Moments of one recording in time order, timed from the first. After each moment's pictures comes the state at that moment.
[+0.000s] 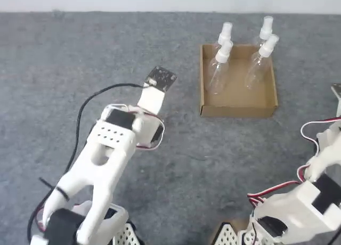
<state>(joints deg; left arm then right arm) 13.5 -21.6 43.8 61.6 -5.0 42.5 6.8 8.4 78.9 44.2</state>
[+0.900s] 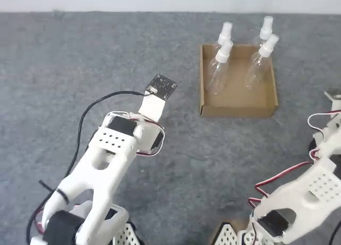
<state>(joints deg) 14.2 -22.8 49.7 58.2 -4.8 42.6 29.6 -7.4 80.8 46.5</state>
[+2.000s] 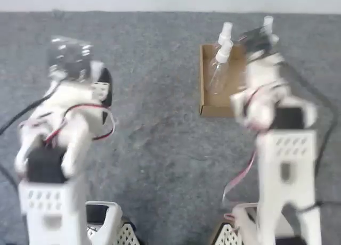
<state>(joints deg) -3.3 -51.6 23.6 69.5 -2.3 -10.9 -36.9 23.3 71.9 14.5</state>
